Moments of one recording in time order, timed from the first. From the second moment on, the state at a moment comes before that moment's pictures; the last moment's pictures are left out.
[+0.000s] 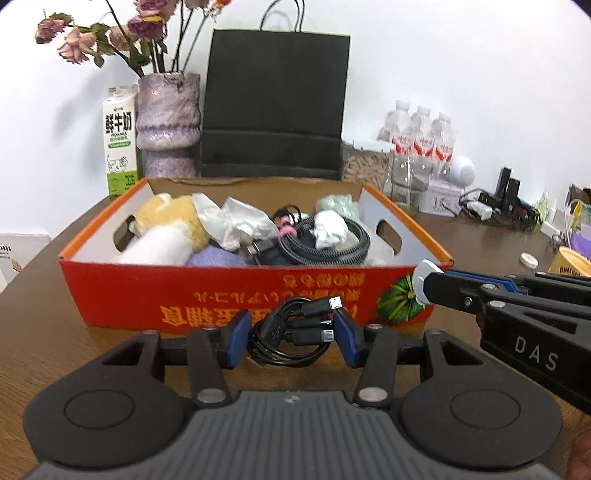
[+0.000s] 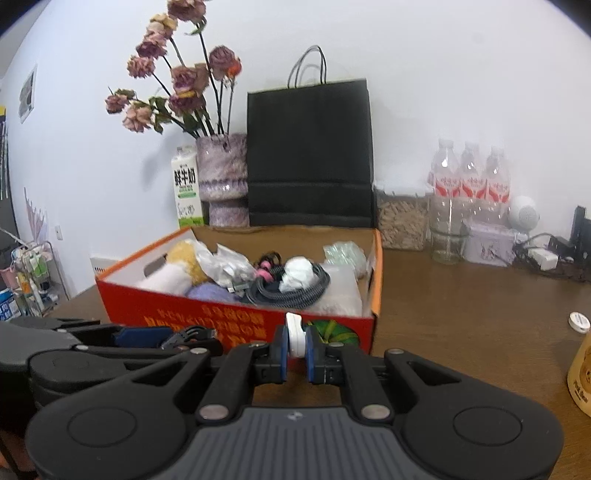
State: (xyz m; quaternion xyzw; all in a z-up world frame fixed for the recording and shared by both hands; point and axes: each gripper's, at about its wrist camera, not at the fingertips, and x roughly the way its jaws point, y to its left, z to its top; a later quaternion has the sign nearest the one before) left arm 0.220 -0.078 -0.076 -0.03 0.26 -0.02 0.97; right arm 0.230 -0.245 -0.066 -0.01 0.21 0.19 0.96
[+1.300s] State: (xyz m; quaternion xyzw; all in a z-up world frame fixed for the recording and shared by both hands) left arm 0.325 -0.011 -0.040 -0.04 0.21 -0.01 0.98; right arm 0.356 -0.177 -0.042 -0.01 0.21 0.20 0.96
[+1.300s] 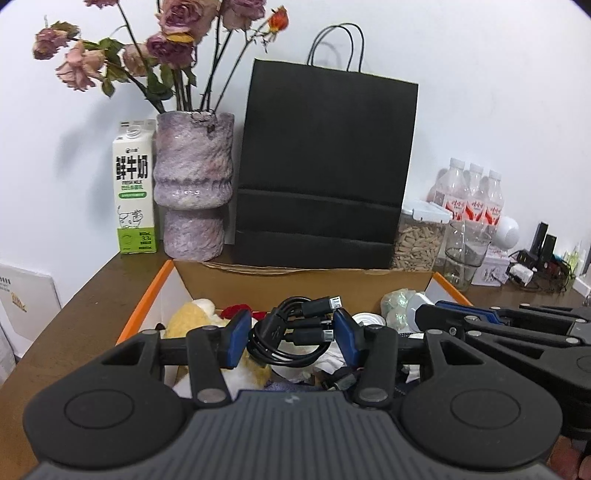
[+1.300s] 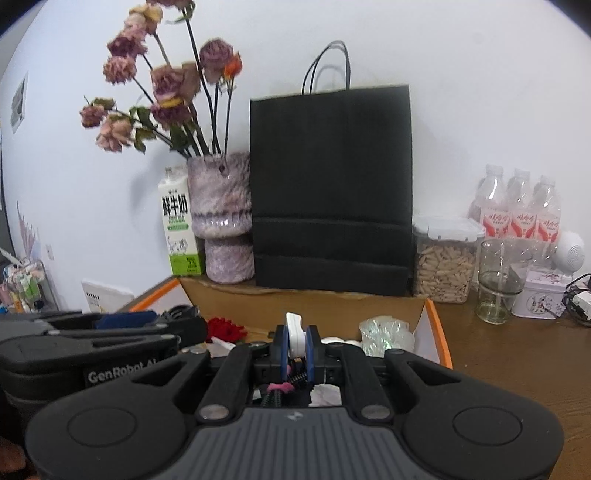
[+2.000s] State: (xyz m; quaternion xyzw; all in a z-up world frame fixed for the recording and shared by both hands) left arm 0.330 -0.006 -0.042 -0.01 0.20 0.02 0.98; right arm 0.368 -0.183 -0.051 -0.01 0.23 0.19 0.95
